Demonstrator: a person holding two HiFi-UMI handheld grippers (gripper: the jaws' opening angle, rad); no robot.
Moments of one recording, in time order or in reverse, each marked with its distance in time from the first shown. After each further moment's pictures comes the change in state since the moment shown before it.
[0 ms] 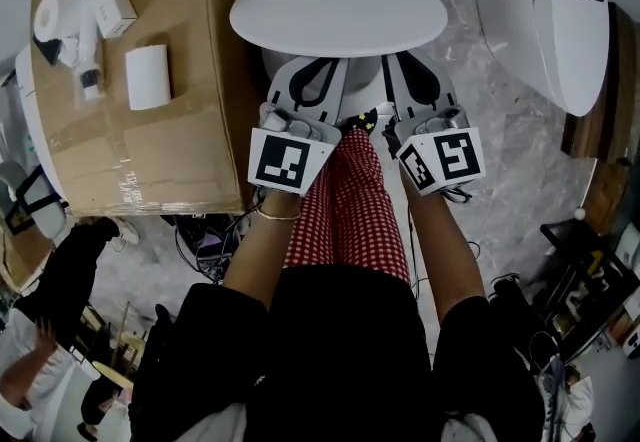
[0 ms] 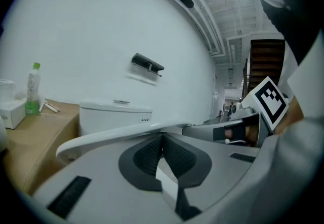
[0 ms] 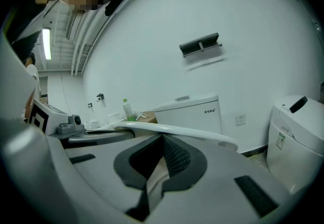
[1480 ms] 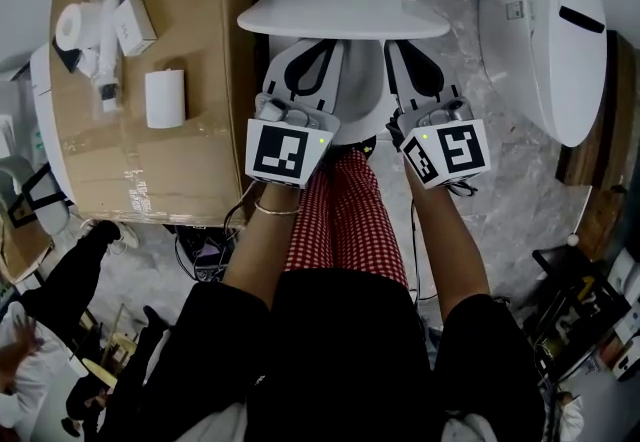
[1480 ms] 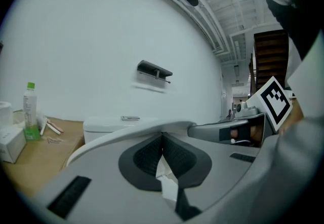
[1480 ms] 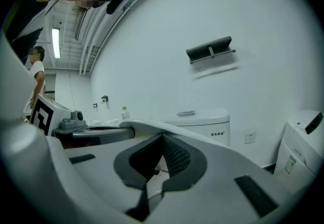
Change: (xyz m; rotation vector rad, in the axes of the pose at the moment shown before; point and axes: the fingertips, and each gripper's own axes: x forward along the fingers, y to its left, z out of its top) left arm 0.039 0.046 0.062 0.052 -0.049 0.093; right arm 0.049 -0.019 0.064 -0.076 -0.049 0.071
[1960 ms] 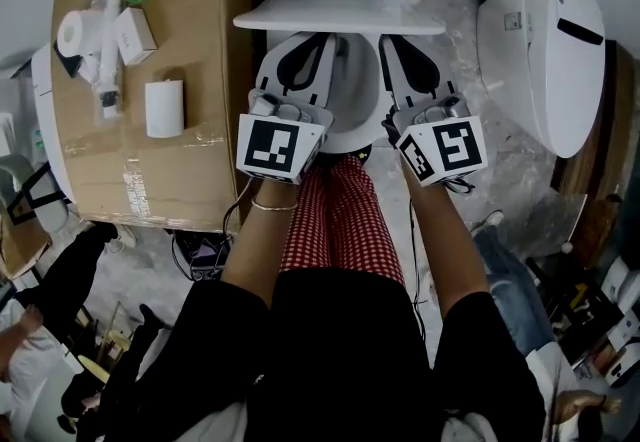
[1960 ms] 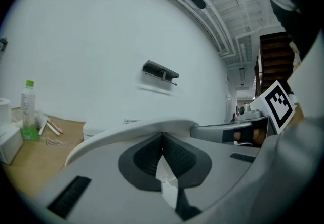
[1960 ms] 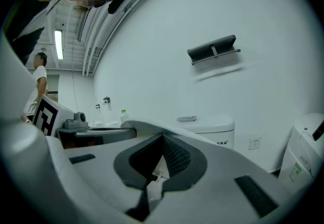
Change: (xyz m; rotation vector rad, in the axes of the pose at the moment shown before) left arm 0.022 0.019 0.014 -0.017 0.015 0.027; right arm 0.023 -0.013 0.020 -0.013 -0.015 0.037
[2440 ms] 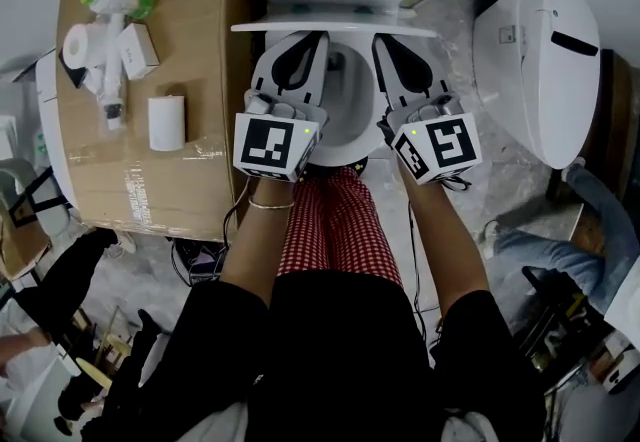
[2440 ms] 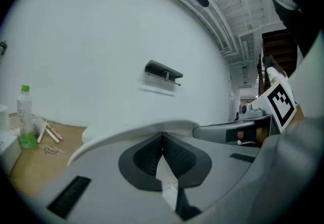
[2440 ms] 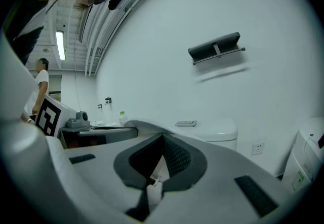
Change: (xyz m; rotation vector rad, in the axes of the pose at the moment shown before) left arm 0.023 0.015 0.018 0.014 0.002 0.032; right arm 0.019 -0.016 0.017 -0.009 0.001 0.029
